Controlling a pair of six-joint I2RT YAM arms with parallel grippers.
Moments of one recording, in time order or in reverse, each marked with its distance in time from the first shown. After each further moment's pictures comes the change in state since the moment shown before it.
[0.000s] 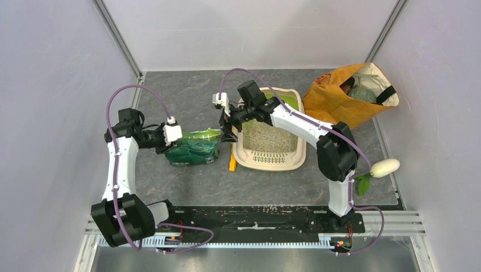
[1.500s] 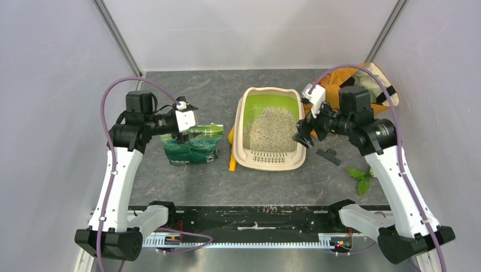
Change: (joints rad) left arm -0.350 -0.143 0.220 0.221 0.020 -0.467; right arm -0.388 -0.870 -0.247 -0.542 0.280 0.063
